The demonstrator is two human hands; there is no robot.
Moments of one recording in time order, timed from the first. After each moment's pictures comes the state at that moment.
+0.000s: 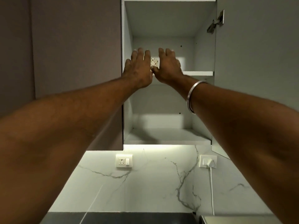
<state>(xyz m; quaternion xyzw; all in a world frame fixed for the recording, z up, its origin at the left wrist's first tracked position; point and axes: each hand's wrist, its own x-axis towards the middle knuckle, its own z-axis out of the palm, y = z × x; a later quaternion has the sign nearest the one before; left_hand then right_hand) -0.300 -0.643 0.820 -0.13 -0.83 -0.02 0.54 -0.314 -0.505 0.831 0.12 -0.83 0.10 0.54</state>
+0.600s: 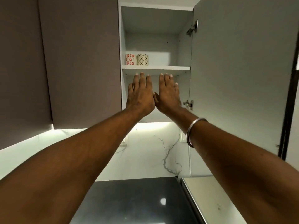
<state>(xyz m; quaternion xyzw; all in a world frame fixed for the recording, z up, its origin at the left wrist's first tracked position) -0.127 -0.636 0.681 -0.15 -0.87 -0.07 0.46 -0.137 -0.509 0.676 0.08 -0.86 0.10 0.49</state>
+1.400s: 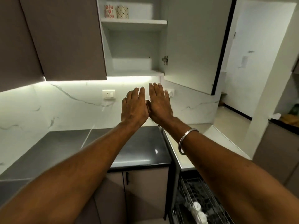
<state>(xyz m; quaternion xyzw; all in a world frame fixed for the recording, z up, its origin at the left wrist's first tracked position) 0.097 -0.569 0.482 -0.15 -0.91 -0.13 0.37 0.078 -0.443 0.473 0.10 -0.91 0.11 0.38</state>
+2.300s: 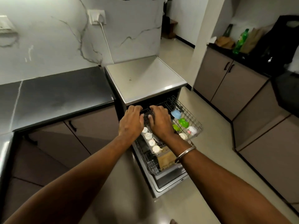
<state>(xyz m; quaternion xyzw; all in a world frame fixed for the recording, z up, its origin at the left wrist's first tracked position) 0.280 -0.366 0.205 -0.30 -0.91 -0.28 0.08 0.343 -0.228 0.186 -0.15 -0.93 0.23 0.23</state>
